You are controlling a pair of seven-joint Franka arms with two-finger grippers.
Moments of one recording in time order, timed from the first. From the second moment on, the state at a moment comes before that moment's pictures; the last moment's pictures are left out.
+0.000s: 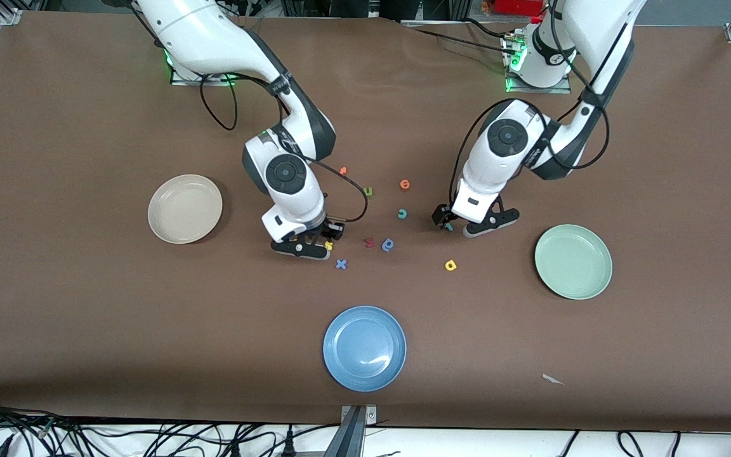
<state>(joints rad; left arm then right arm) -0.17 0.43 -0.33 -2.10 0.28 2.59 -1.12 0.61 0.73 0.01 -1.56 0.01 2.37 0.78</state>
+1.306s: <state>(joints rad) -0.19 0.60 -0.34 -2.00 0.27 2.54 -1.36 0.62 0.79 -0.03 -1.51 -0.02 2.39 0.74</state>
